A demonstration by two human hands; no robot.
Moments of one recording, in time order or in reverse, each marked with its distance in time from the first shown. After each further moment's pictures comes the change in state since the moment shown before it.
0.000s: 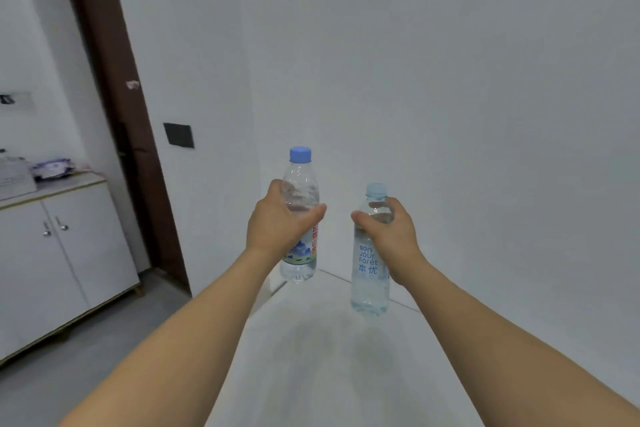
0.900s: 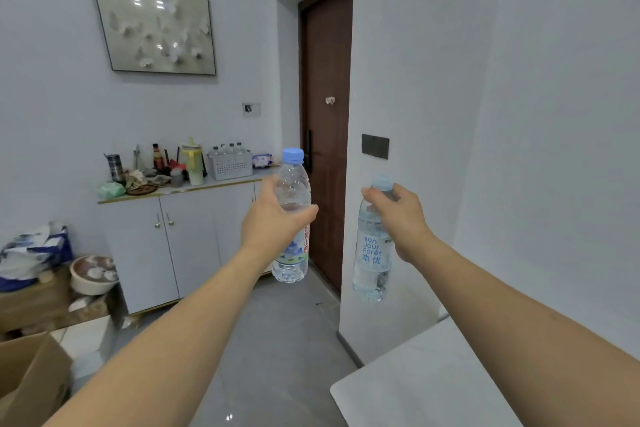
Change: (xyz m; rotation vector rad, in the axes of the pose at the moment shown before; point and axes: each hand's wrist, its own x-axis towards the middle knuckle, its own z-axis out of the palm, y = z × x) left_hand -0.052 -0.134 -0.378 0.292 0.455 -0.142; right_hand -0.095 -0.078 0.367 0.134 -0.449 -0.032
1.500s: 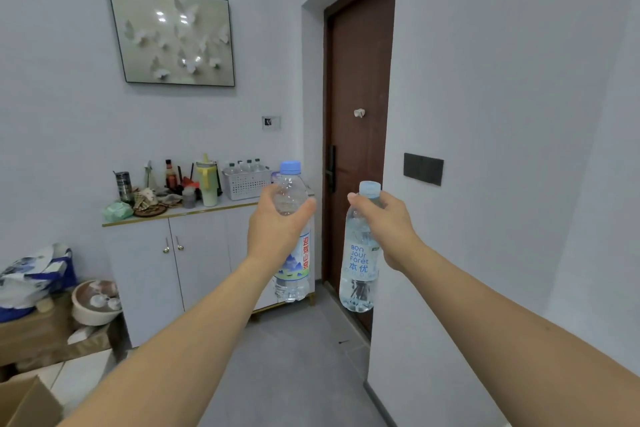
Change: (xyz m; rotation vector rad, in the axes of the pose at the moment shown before) left_hand 0.190 -0.112 0.044 -0.254 0.098 -0.068; right_hand 0.182 0.055 0.141 0.036 -0.155 -0.037
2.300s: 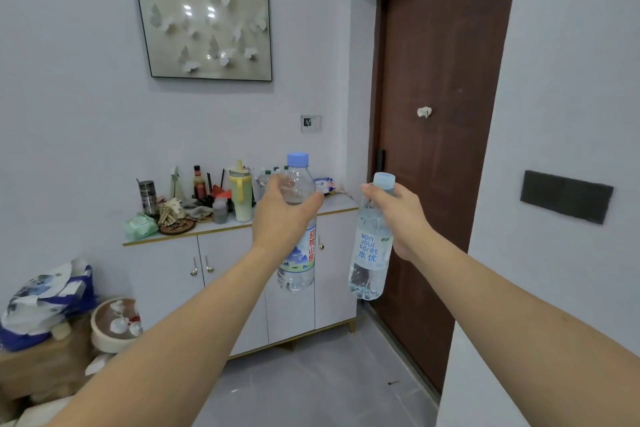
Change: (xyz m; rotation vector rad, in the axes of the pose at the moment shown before) left_hand 0.283 -0.157 -0.065 0.103 0.050 0.034; right_hand 0.249 0.073 0.219 0.150 -0.019 0.082
